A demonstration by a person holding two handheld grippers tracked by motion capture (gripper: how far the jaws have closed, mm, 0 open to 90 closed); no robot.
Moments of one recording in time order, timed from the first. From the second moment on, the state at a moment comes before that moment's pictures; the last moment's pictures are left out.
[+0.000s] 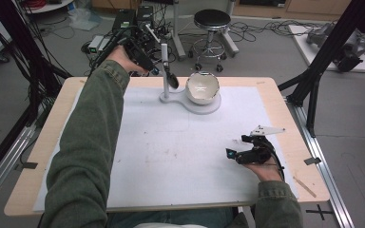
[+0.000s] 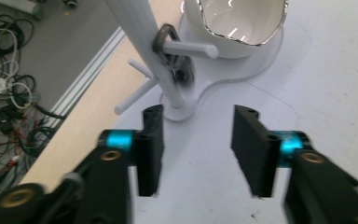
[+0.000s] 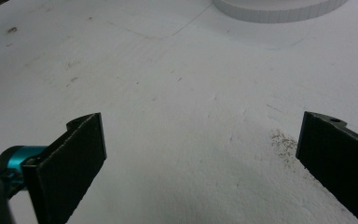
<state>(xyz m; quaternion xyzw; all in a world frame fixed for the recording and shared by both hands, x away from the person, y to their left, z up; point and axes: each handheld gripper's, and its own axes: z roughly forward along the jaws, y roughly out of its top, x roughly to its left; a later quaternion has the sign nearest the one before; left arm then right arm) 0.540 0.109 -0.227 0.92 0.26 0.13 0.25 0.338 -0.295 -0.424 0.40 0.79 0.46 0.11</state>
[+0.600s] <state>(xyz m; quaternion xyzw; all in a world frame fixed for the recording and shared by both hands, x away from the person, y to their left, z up) 0.521 0.108 -0.227 0.93 0.25 0.07 0.26 0.337 -0.295 -0.424 0.40 0.79 0.46 0.12</state>
